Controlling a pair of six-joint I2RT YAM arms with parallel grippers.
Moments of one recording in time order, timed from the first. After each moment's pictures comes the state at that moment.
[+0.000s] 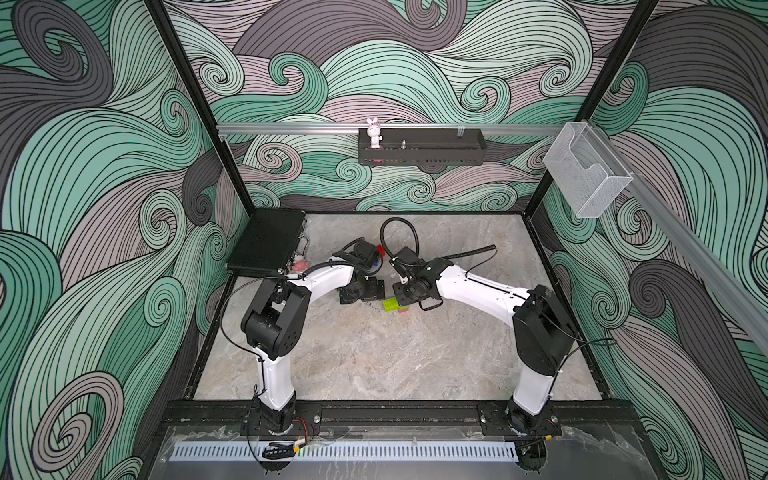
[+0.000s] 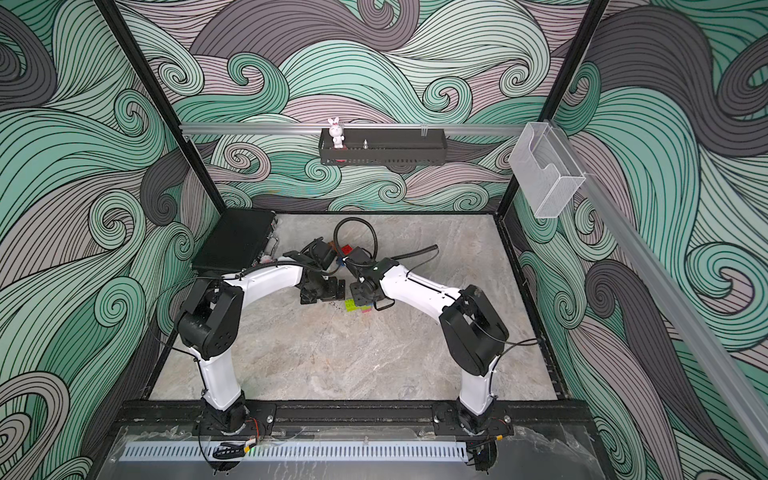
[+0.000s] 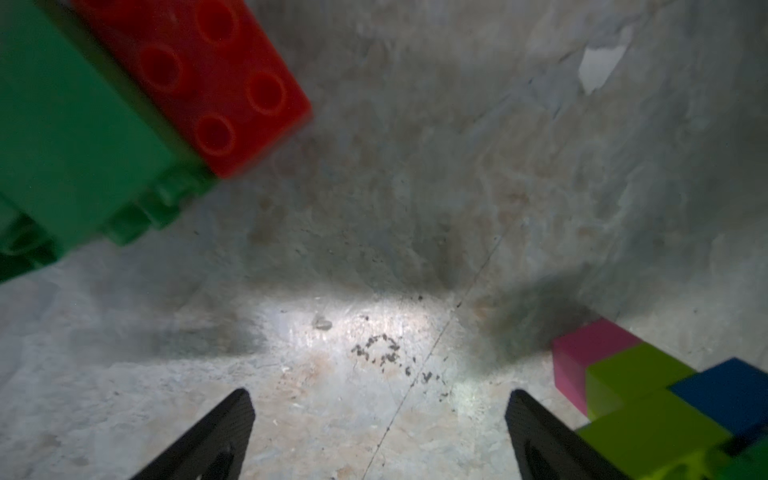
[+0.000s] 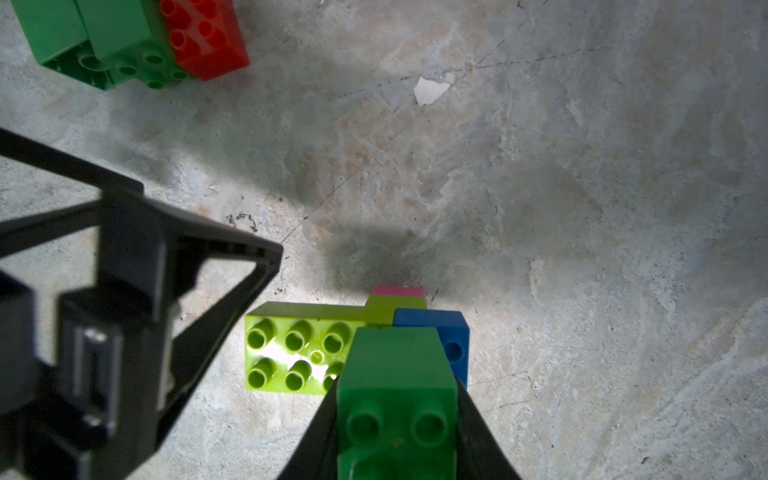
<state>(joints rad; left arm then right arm) -0.53 1.88 1.27 -0.75 0.06 -0.58 0.78 1.84 1.37 -0.73 0.10 0.36</state>
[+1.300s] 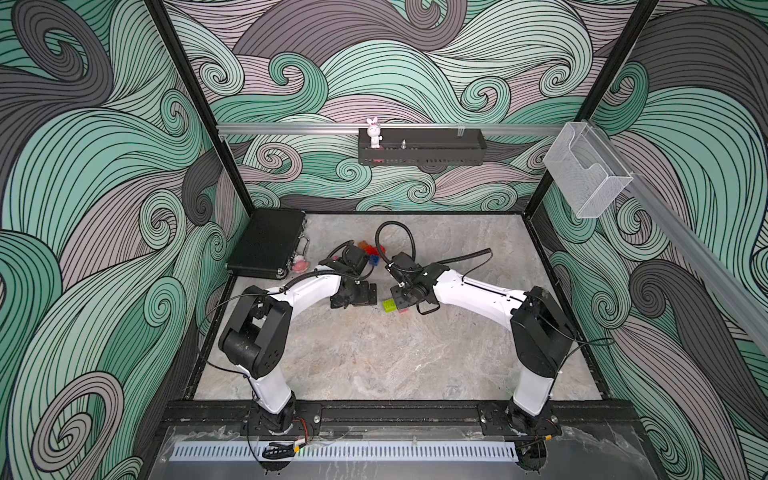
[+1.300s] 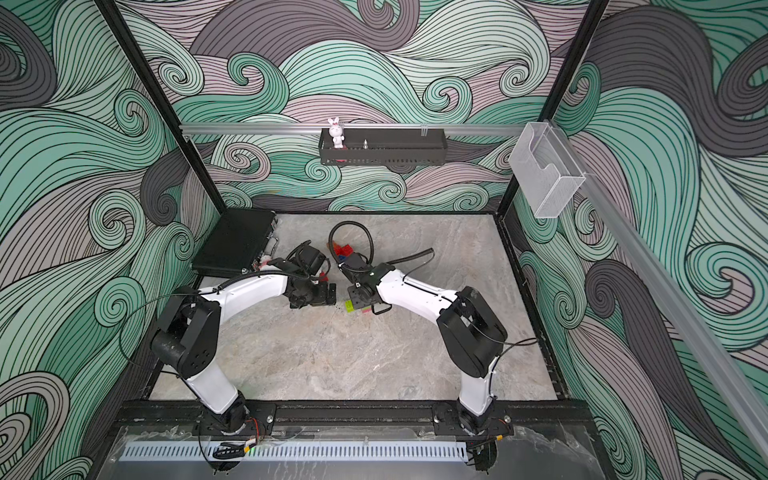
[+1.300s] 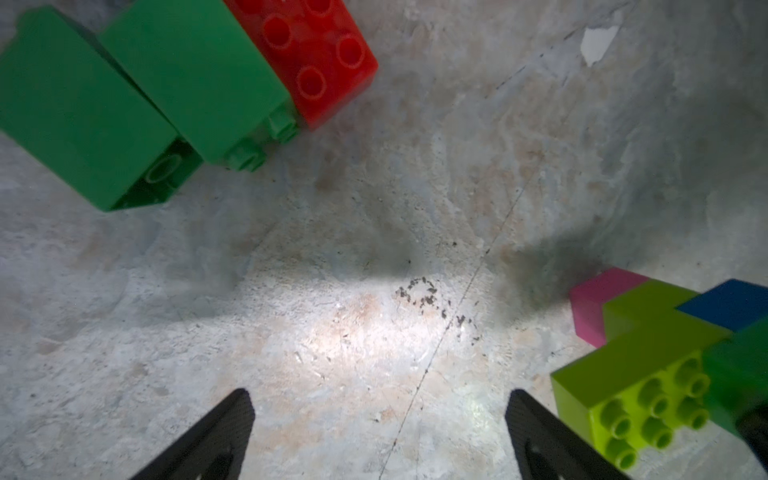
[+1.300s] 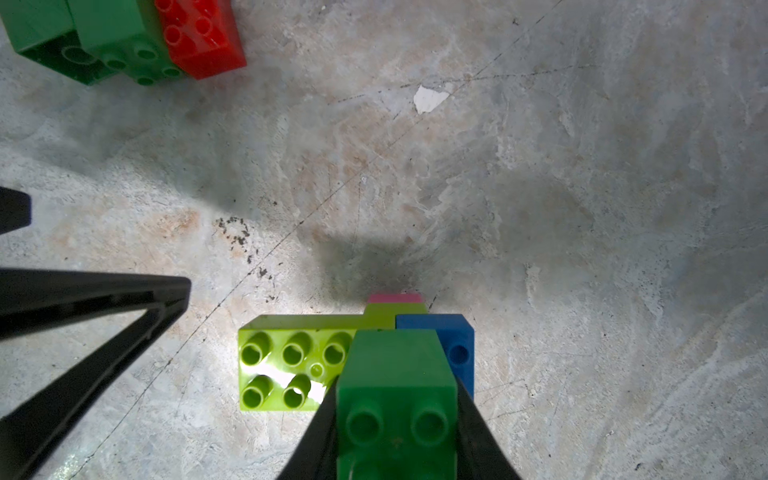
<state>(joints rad) -0.51 1.70 1.13 -0.70 0.04 -0.53 0.81 1.84 1.35 -0.71 0.17 0.38</state>
